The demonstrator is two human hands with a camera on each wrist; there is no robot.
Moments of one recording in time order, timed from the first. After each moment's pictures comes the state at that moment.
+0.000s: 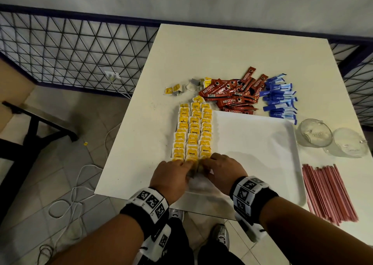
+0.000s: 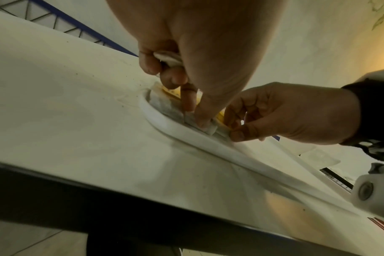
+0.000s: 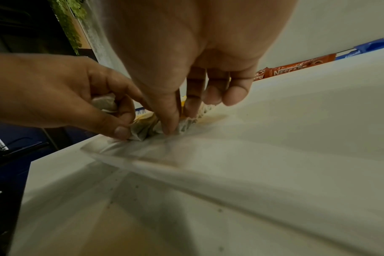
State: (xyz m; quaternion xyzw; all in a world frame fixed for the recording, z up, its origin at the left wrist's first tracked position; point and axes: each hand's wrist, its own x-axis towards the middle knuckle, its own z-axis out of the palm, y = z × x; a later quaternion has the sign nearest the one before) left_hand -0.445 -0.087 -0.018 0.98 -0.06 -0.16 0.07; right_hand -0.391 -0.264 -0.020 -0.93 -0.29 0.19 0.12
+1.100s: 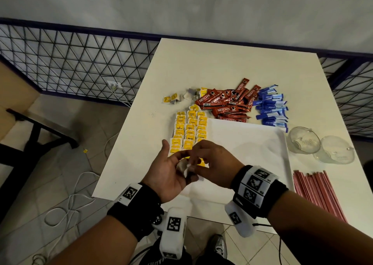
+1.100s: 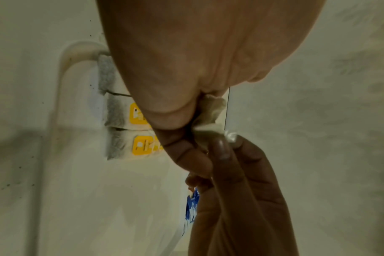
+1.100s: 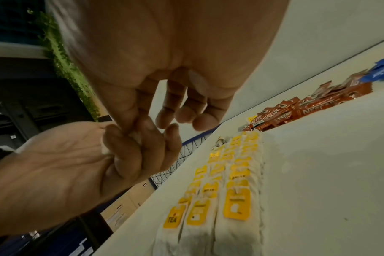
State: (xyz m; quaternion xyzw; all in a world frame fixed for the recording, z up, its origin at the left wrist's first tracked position) left_hand -0.437 -0.103 0.045 0.31 0.28 -0.20 0.89; right_hand -0.379 -0.259 0.054 -0.84 -0.37 0.16 0.37
